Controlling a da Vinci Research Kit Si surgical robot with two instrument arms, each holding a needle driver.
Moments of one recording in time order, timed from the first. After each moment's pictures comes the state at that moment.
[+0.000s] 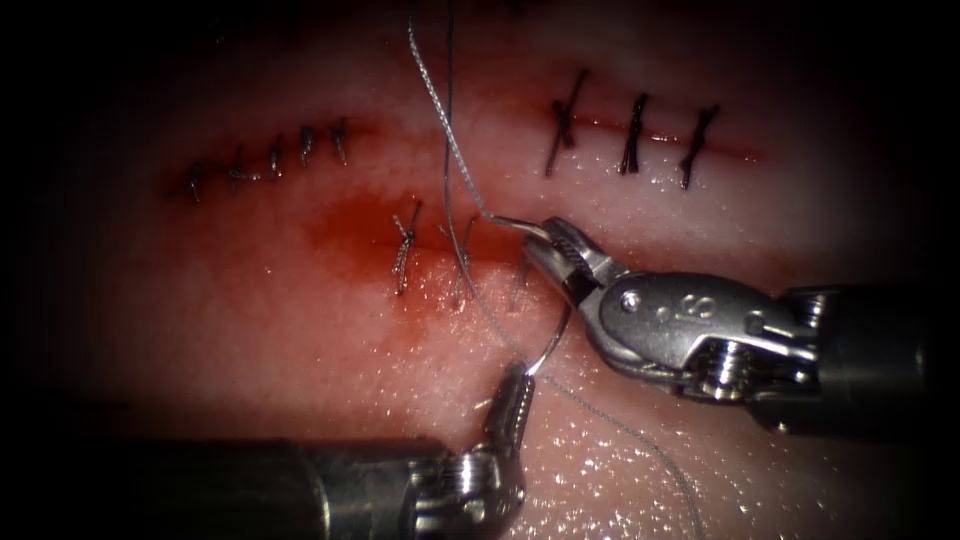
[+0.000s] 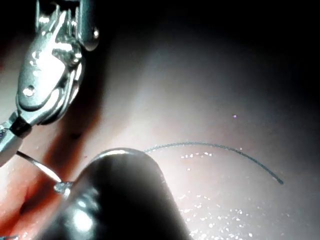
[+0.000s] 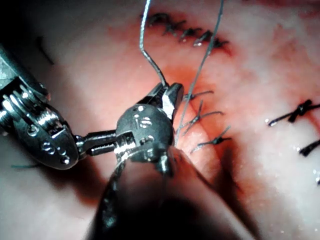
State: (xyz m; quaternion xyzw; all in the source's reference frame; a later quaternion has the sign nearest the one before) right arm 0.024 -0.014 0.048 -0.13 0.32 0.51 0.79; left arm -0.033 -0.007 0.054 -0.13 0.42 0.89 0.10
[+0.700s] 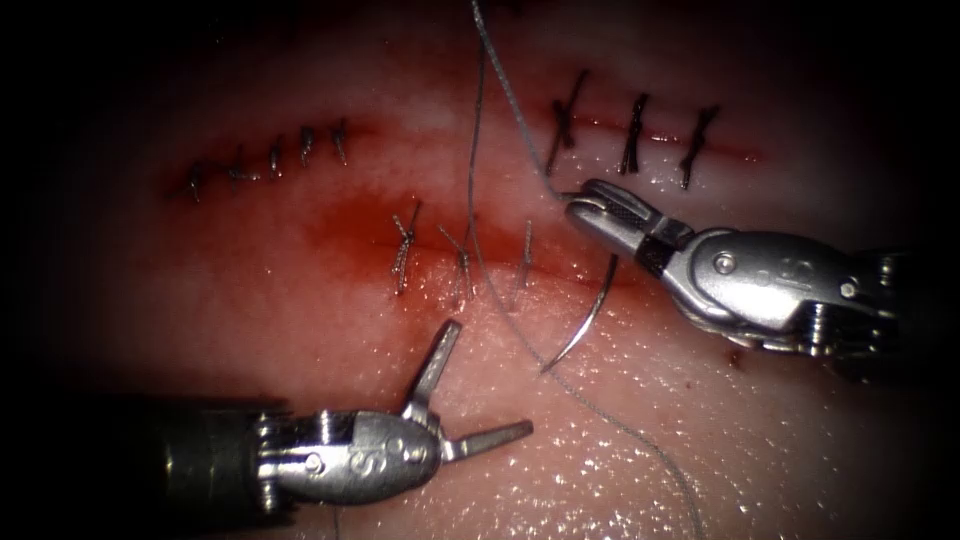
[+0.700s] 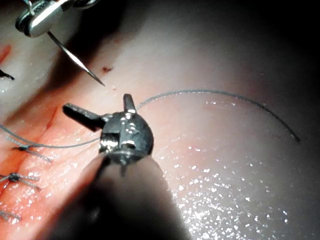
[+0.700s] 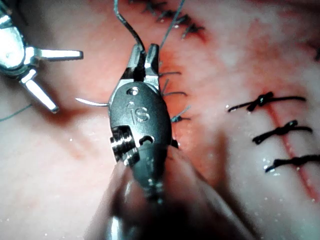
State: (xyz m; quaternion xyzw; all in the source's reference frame) right arm 0.020 -0.011 0.049 -0.02 0.54 0.39 0.75; left arm -0.028 -0.003 0.053 -0.54 0.04 0.79 0.29
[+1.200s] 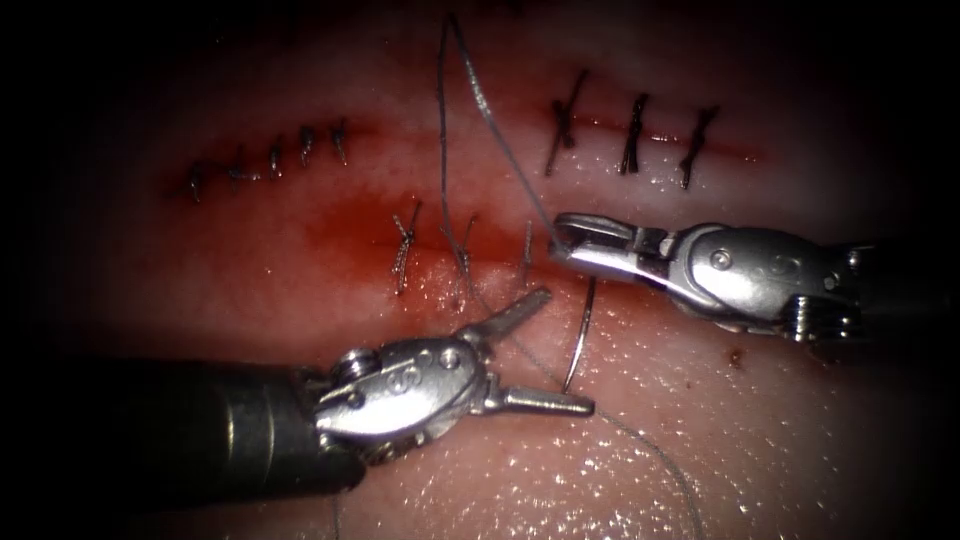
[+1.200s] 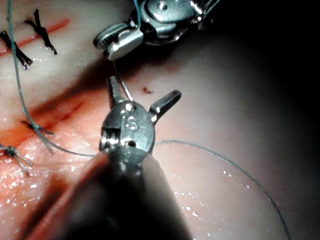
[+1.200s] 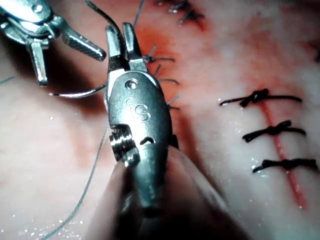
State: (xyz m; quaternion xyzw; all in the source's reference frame) right arm 0.020 -0.011 0.052 0.04 0.64 0.27 0.72; left arm -0.033 0.002 0.055 -0.58 -0.21 0.72 0.32
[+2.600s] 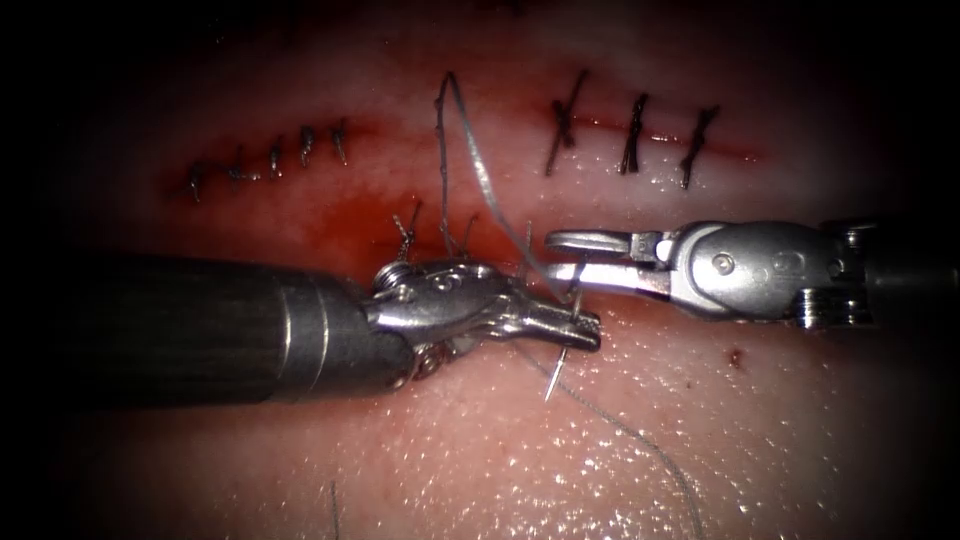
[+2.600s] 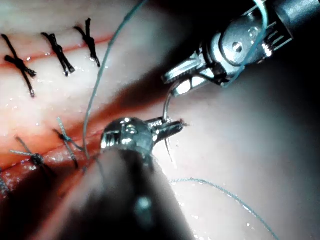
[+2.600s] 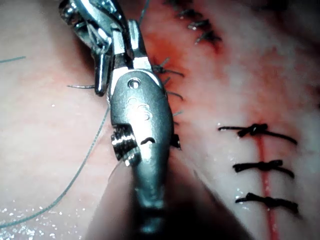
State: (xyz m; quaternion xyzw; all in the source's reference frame) right arm 0.021 -0.011 0.049 -0.01 0.66 0.22 0.72; left arm -0.033 0.006 0.060 -0.55 -0.41 0.66 0.31
